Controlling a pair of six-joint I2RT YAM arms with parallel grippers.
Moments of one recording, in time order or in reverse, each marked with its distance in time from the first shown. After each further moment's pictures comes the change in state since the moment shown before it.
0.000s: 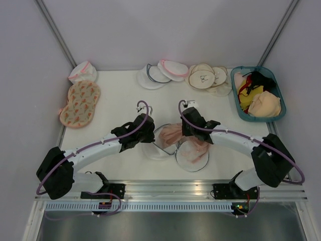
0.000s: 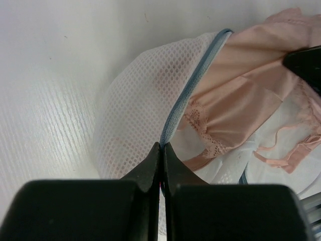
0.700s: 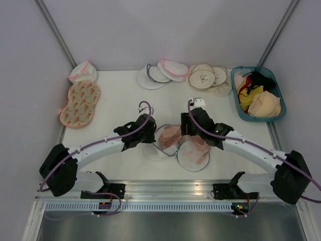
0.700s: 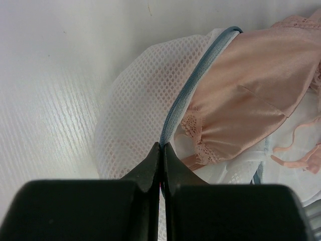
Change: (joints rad) left arm 0.000 0.047 0.006 0.002 0.000 0.007; right arm 0.047 -0.307 0.009 -0.162 0.106 -0.012
